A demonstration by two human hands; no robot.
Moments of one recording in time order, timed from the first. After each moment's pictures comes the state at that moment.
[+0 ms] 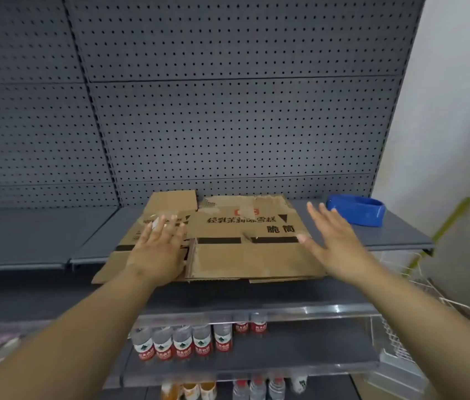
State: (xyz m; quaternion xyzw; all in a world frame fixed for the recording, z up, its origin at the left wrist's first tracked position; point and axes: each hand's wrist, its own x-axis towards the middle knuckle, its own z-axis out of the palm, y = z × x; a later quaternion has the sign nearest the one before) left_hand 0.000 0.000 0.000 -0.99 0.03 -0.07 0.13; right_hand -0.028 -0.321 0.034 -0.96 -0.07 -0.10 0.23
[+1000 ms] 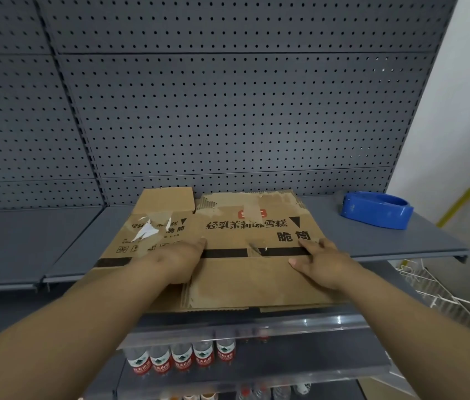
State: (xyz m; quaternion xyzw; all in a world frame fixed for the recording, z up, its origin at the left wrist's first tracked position) left_hand 0.089 -0.013 0.005 -0.98 0.08 0.17 0.07; right_hand 0.086 -0.285 -0.025 -0.98 0.06 0.13 0.13
